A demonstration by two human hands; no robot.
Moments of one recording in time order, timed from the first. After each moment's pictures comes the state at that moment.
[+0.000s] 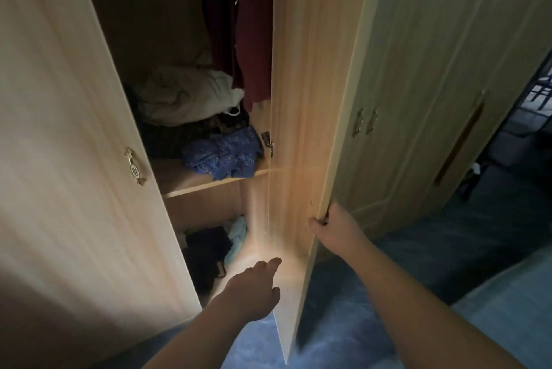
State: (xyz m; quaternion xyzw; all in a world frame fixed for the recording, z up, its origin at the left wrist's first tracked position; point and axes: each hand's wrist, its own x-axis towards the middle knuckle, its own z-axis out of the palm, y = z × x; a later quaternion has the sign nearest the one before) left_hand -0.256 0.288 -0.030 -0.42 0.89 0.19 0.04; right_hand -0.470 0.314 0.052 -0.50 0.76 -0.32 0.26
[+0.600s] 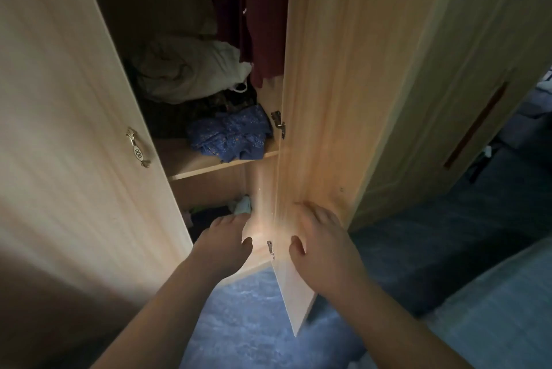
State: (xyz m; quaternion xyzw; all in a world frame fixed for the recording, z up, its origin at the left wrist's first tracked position) left_hand -0.201 0.210 -0.010 -0.49 0.85 0.16 -0.06; right_hand -0.383 0.336 0.047 -0.64 0.74 -0.20 0.02
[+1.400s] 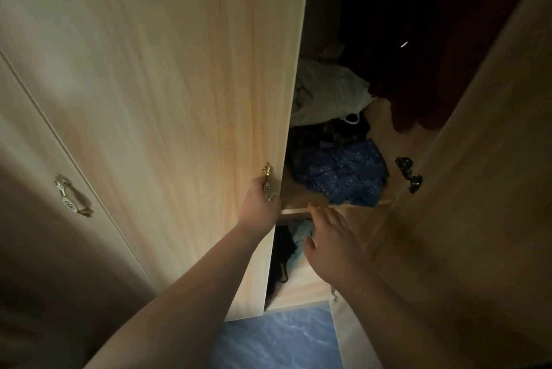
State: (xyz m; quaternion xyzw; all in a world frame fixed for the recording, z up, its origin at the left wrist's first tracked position) left_hand -0.043 -0.016 0.008 -0.59 0.63 0.34 -0.38; right_hand -0.202 0.083 0.022 -0.69 0.71 -0.12 0.09
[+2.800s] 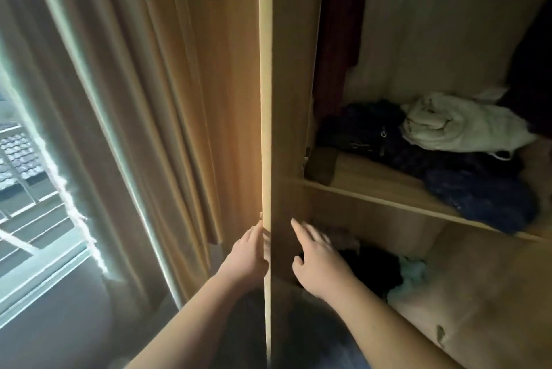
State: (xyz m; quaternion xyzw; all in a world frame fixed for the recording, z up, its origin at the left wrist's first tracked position) left_hand 0.229 0.382 0.028 -0.75 0.57 0.24 -0.25; right_hand 0.053 0.329 0.041 -0.84 0.49 -0.12 0.18
